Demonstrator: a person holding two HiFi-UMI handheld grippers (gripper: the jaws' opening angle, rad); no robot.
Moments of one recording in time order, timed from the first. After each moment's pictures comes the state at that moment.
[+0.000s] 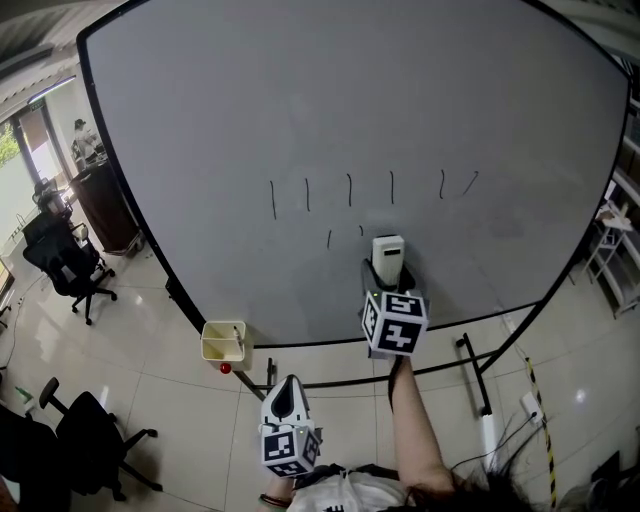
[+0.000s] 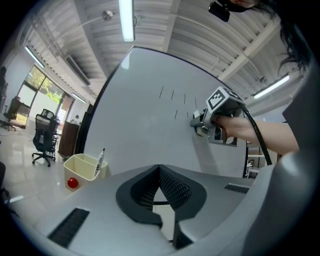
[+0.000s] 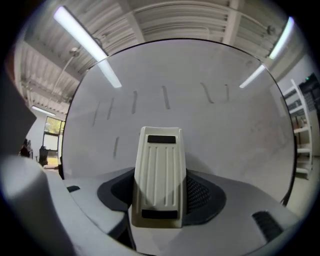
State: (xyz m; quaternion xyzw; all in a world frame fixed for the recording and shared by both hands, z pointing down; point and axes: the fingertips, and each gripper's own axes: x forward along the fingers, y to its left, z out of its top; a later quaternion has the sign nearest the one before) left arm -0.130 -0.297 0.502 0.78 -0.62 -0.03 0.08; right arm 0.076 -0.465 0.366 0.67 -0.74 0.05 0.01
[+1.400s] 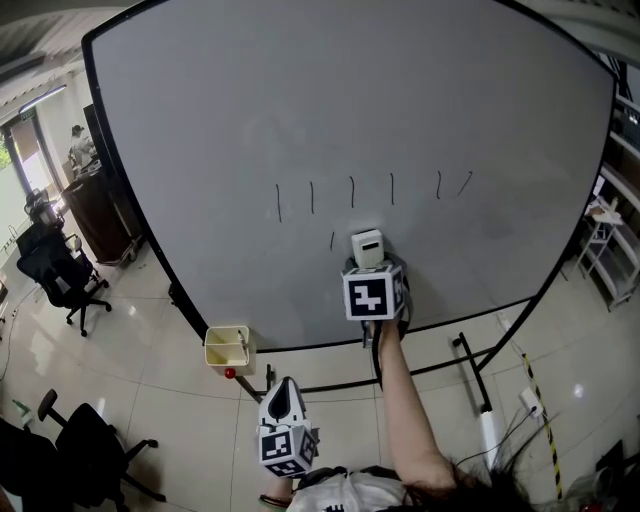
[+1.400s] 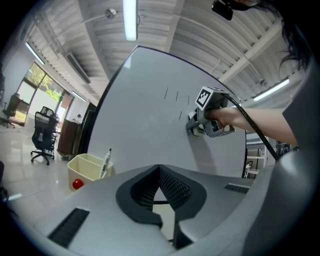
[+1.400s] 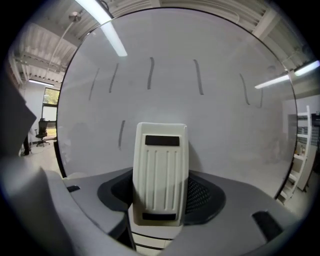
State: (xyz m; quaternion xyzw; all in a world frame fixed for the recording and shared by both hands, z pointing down) left arm -0.155 -0.297 0.505 0.79 -0.61 -0.03 0.09; right arm 0.033 -0.486 0.376 0.67 -0.72 0.09 0.16
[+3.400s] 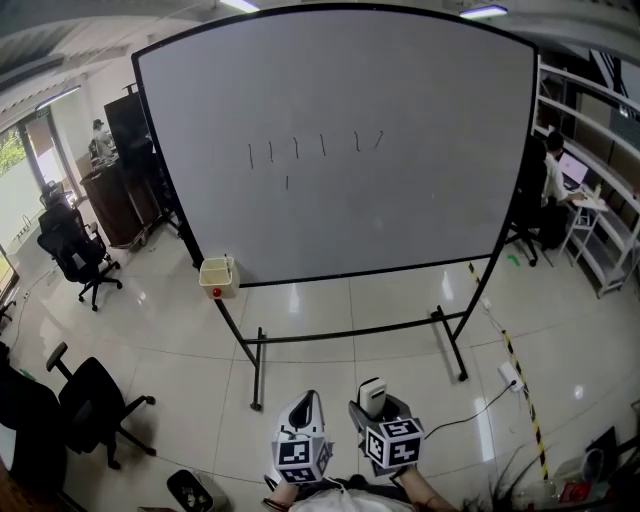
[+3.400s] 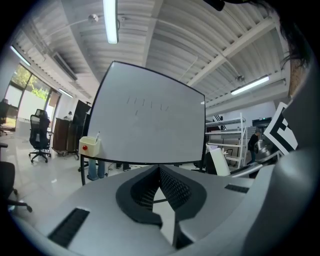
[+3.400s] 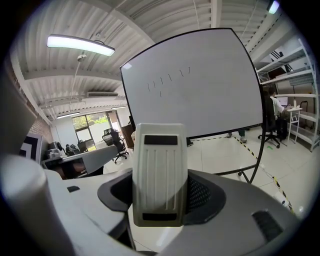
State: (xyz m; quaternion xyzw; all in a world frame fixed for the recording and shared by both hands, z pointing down) left arm -0.015 0.021 0.535 0.83 -0.55 0.03 0.09; right arm 0.095 0.032 0.580 0.54 -0.80 0.24 0.11
